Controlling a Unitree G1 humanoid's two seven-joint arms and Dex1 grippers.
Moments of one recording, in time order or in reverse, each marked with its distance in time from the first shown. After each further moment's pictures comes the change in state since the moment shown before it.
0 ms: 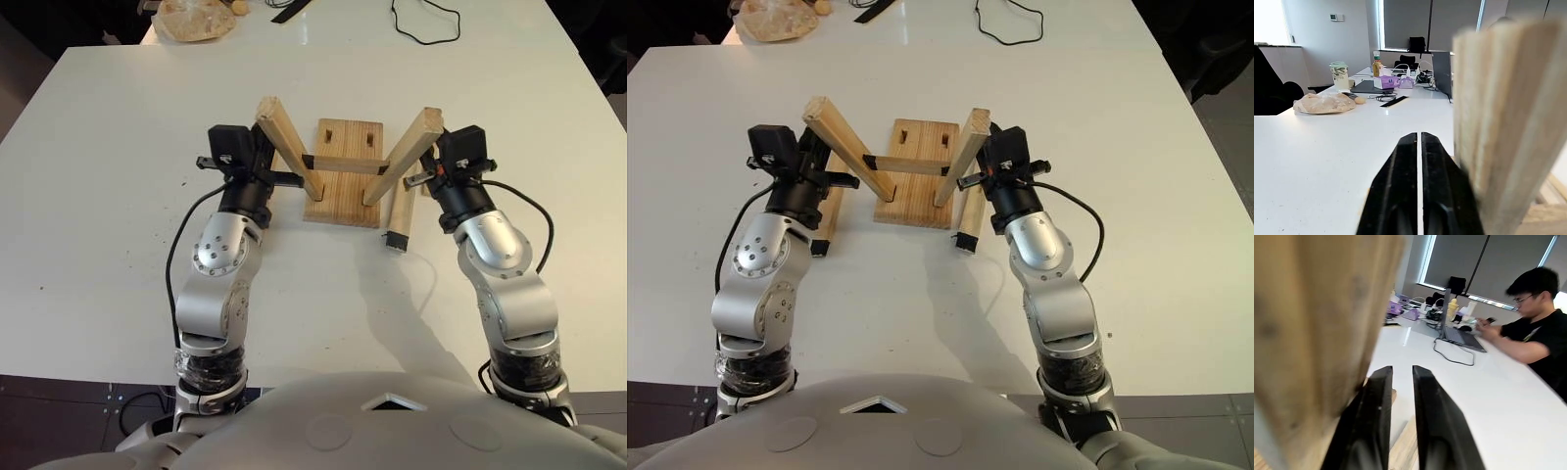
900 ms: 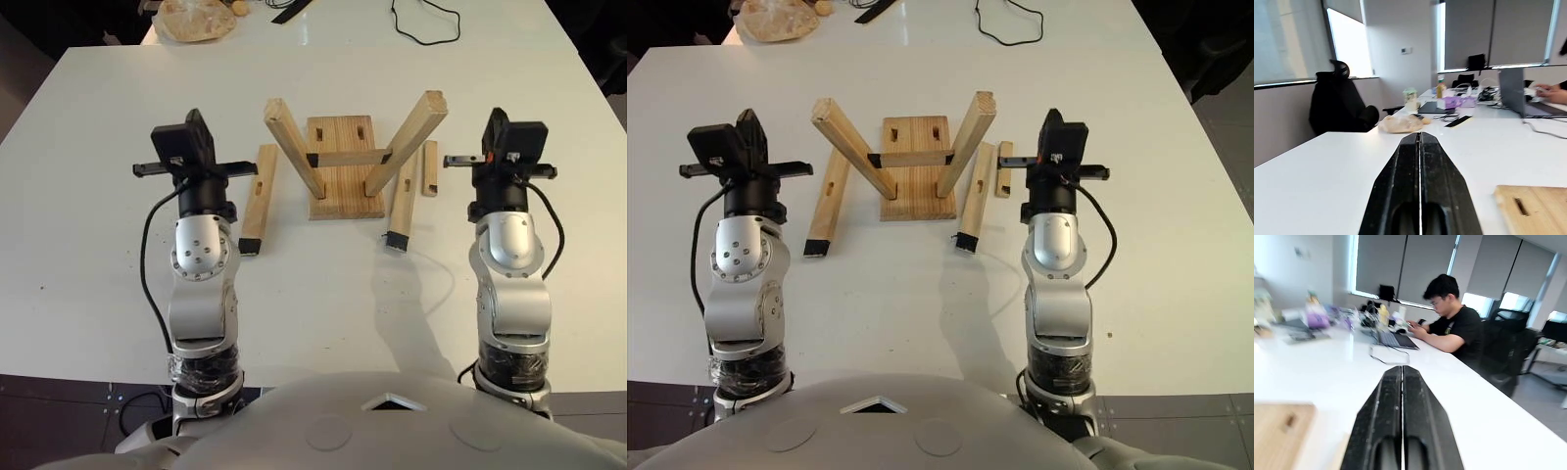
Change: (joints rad) left arm -0.011 -0.017 0.117 -0.027 0.170 -0.093 0.122; right arm -0.019 0.196 -0.212 0.004 -0.061 -0.064 -0.135
